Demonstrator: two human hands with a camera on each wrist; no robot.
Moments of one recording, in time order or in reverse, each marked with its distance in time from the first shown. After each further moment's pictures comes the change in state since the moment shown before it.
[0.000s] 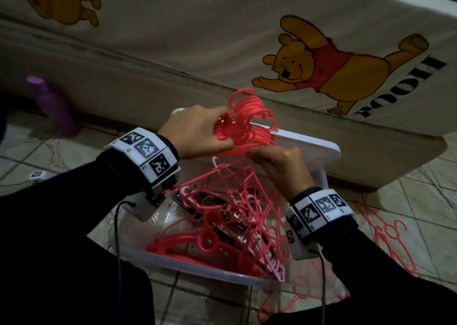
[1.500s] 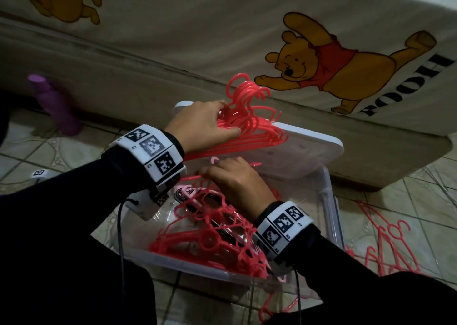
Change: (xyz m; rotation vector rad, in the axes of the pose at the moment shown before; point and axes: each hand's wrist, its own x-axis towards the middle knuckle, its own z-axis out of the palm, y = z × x) left_hand 0.012 0.000 0.005 -0.152 0.041 -0.093; right_hand -0.002 -0.046 0.058 -0.111 -0.186 -0.228
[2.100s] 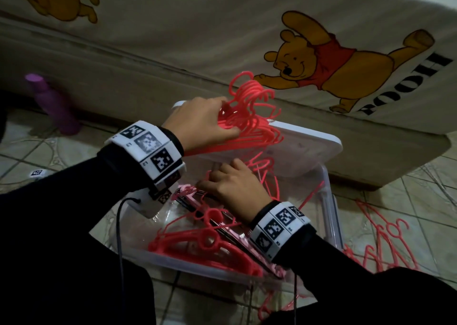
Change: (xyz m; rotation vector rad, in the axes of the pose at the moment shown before) left_hand -0.003 0.007 -0.006 0.092 0.020 0.036; right_hand -0.004 -0.002 0.002 -0.451 -0.340 -0.041
